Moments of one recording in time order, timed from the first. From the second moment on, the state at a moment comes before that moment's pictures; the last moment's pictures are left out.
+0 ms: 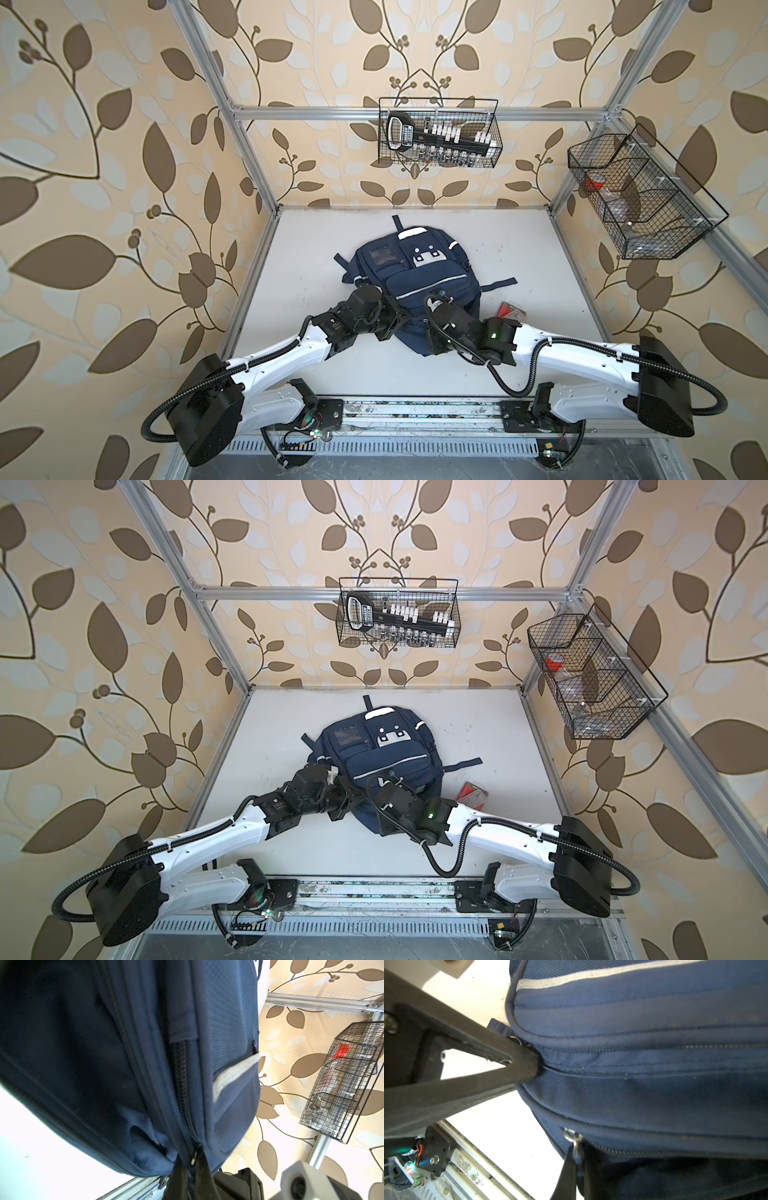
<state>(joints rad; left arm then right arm) -0.71 1.13 0.58 -0.04 0.28 -1.52 1.06 1.29 0.84 -0.48 0.23 0.67</state>
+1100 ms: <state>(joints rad) -0.55 0.93 0.53 -0.23 0.44 -1.39 0.99 1.30 0.85 -0.42 0.00 0.62</state>
